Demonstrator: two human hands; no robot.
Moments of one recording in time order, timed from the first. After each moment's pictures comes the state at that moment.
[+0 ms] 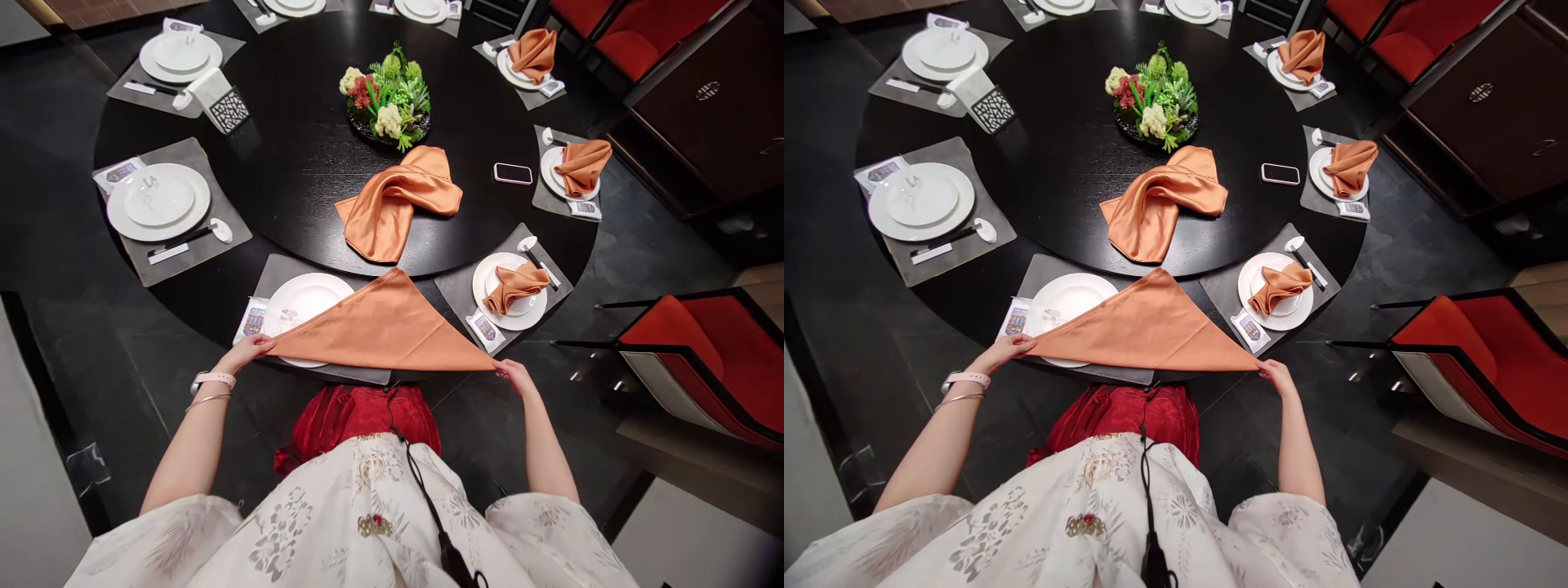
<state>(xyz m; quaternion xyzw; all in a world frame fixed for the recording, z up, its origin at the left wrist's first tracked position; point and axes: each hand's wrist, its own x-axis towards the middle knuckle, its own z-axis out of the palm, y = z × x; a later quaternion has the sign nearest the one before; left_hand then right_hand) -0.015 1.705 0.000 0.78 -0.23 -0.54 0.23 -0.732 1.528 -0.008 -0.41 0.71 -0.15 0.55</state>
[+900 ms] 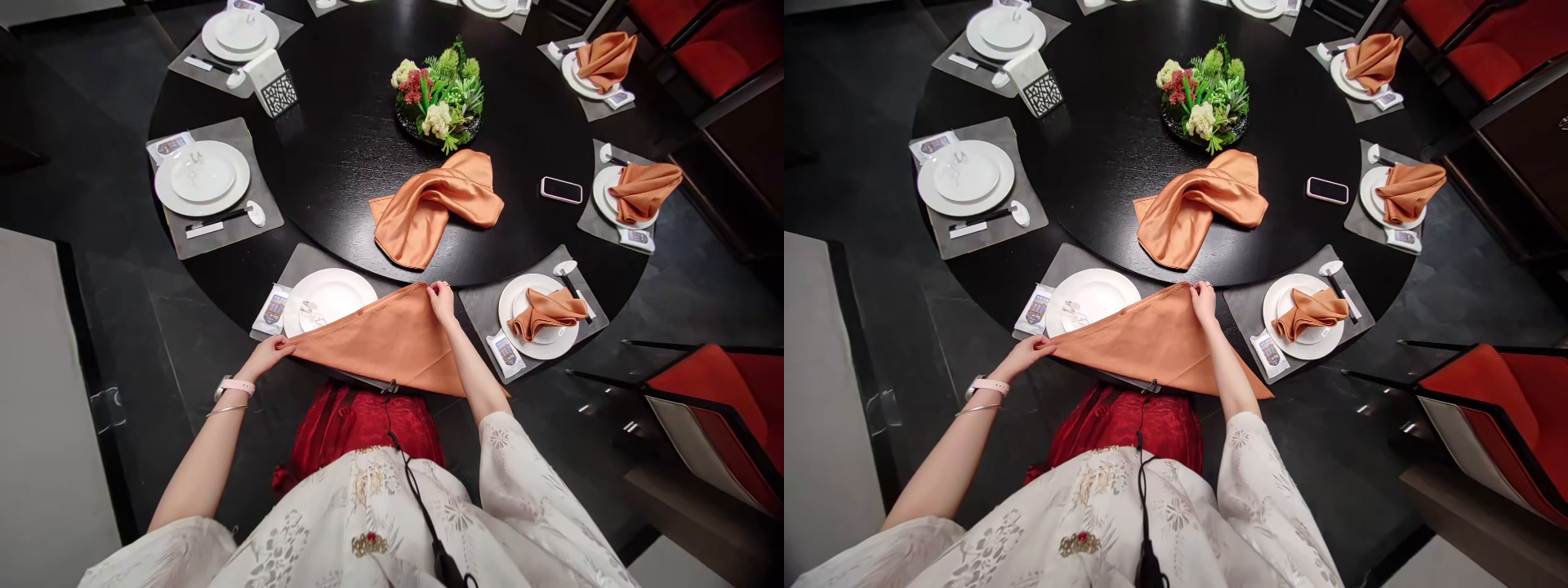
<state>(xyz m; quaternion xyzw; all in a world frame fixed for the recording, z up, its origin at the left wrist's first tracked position) -0.042 1.738 -0.002 0.83 -0.31 -0.41 0.21 -0.394 1.389 -0.013 -0.71 0.55 -0.18 0.39</state>
